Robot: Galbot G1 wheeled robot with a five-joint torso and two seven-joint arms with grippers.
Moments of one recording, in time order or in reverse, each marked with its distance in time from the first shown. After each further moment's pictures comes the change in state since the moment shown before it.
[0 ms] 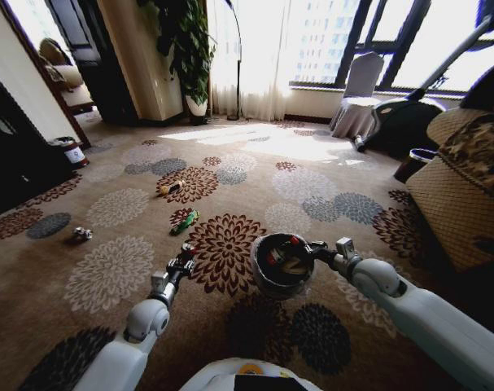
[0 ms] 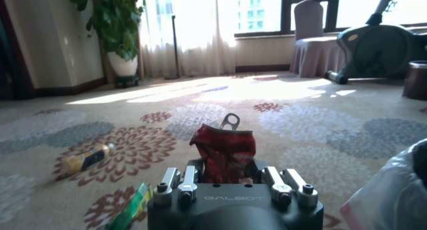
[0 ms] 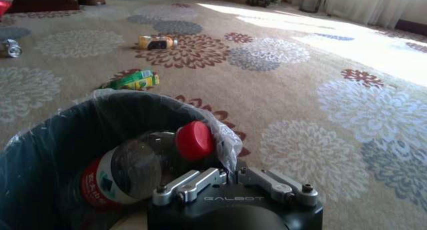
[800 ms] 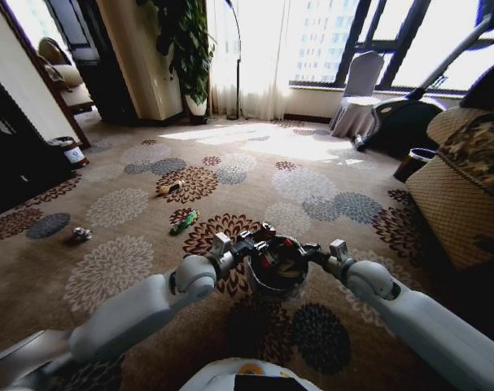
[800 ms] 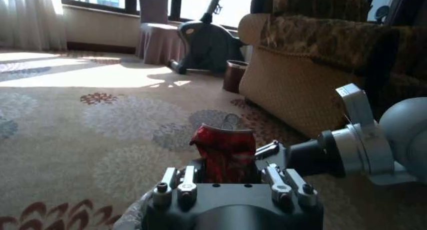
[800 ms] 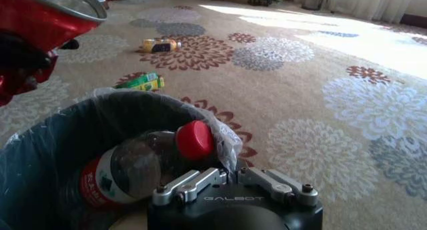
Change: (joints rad) left arm -0.701 0.108 0.785 -0.016 -0.493 0.066 -0.121; right arm -0.022 0.007 0.024 0.019 0.022 -0.021 -0.001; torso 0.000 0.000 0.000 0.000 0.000
